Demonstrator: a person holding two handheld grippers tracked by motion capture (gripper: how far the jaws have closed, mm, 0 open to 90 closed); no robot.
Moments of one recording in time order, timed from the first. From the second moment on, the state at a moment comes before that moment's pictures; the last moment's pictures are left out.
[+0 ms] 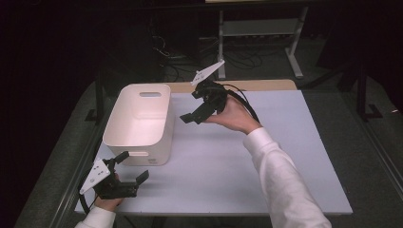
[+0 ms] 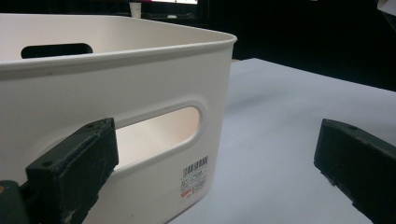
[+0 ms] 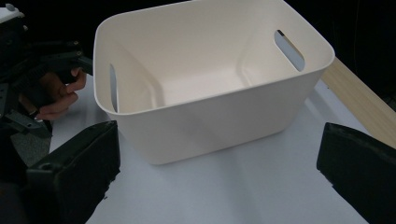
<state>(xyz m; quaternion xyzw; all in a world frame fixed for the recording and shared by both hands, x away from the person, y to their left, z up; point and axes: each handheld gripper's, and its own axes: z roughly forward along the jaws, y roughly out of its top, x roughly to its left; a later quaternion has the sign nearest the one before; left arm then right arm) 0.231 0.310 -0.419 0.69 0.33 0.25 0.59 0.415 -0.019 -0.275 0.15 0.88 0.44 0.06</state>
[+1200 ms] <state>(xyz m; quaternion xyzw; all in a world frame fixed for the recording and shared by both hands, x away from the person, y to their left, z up) 0.231 0.310 -0.420 0.69 0.34 0.25 0.59 0.398 -0.097 -0.299 0.22 0.85 0.48 0.05</state>
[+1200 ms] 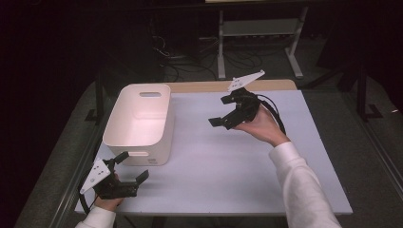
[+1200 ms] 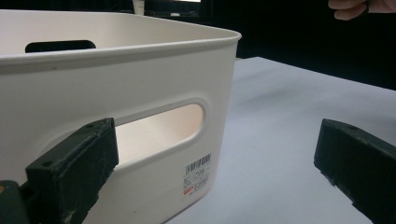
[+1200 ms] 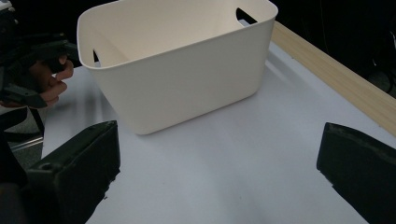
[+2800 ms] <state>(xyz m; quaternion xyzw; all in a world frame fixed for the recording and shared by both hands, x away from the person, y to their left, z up) 0.232 0.309 -0.420 0.69 0.34 0.25 0.59 0.367 -0.168 -0.339 0.27 0.82 0.51 0.06</state>
